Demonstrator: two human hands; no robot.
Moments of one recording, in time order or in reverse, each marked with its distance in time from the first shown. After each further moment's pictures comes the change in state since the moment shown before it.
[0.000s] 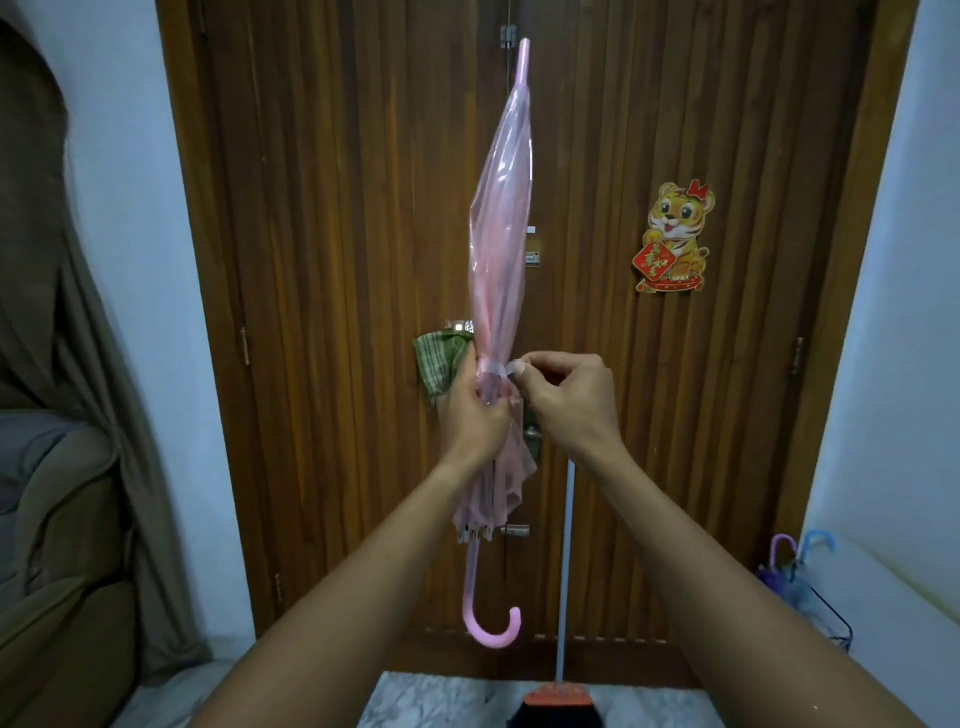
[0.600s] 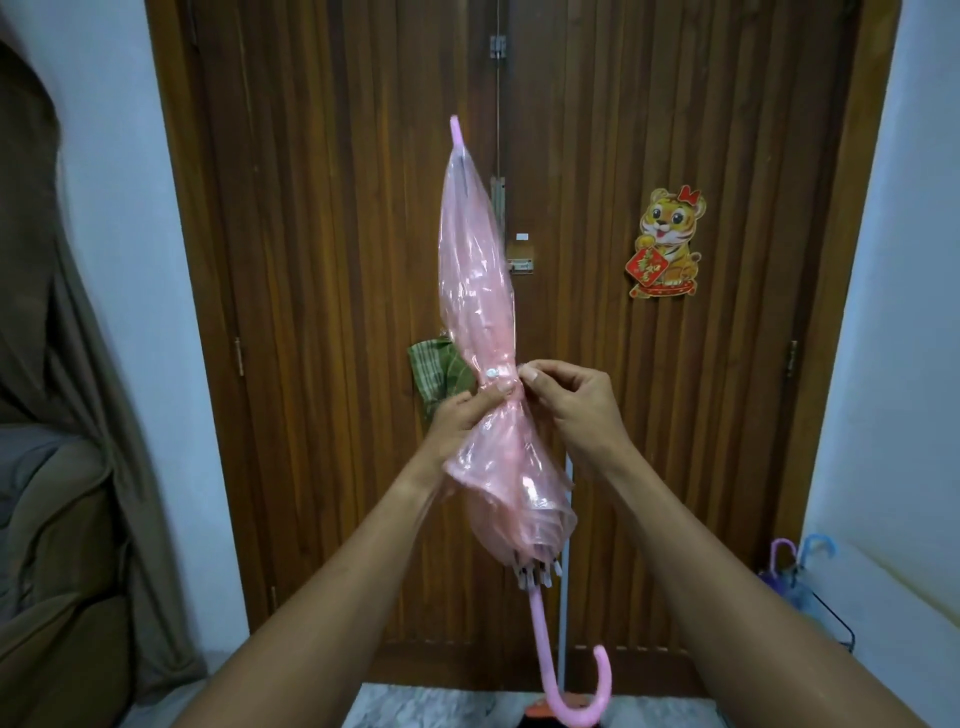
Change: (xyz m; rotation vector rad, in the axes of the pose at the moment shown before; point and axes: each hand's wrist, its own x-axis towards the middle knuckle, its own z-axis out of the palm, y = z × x) left_hand 0.005 0.005 -0.015 -0.649 -0.318 -0.362; right_hand 0.008 0.022 -0.014 0.467 -0.064 0.251
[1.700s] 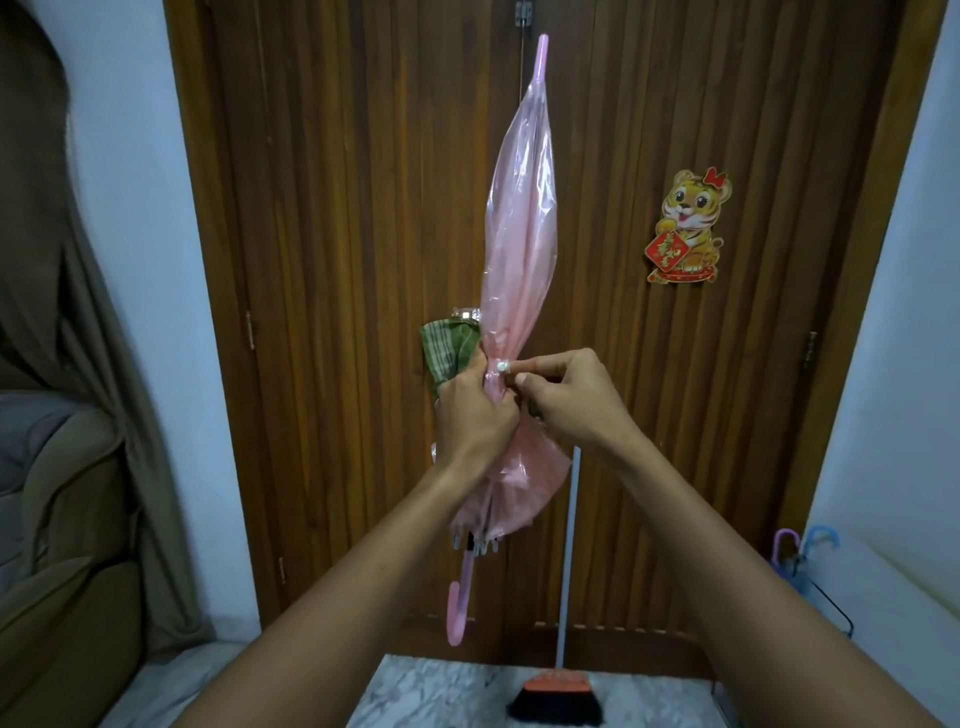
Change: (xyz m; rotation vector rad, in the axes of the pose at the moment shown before) left_hand -0.002 -0.017 -0.006 0.880 0.446 0.489; right_hand -0.007 -0.012 0.028 -0.531 -0.091 -0.013
